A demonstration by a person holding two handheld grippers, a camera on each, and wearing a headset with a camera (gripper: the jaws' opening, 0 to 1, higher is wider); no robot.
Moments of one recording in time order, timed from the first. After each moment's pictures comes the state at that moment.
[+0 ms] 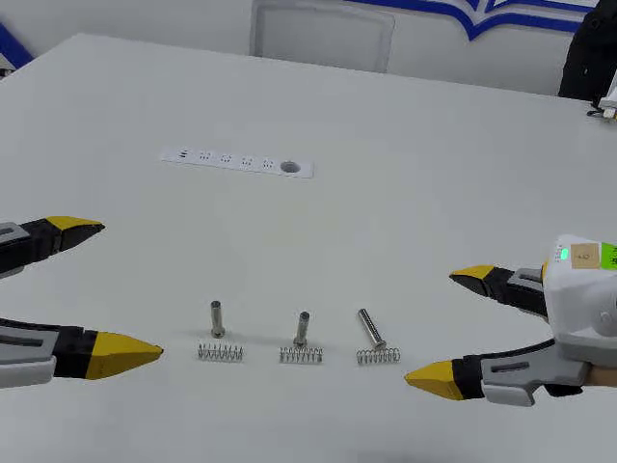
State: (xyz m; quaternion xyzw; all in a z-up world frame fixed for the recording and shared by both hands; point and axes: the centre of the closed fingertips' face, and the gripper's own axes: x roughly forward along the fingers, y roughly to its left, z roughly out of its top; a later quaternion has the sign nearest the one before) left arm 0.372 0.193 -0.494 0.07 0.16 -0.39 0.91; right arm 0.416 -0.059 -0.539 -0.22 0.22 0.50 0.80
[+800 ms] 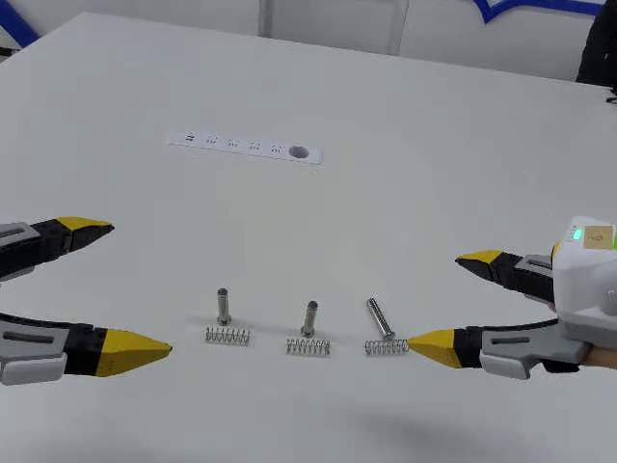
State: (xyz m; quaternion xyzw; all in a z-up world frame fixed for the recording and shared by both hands) left arm 0.370 0.190 -0.512 0.06 0.18 -0.39 0.90; right arm 0.435 -0.052 -0.543 -0.20 0.22 0.49 0.82
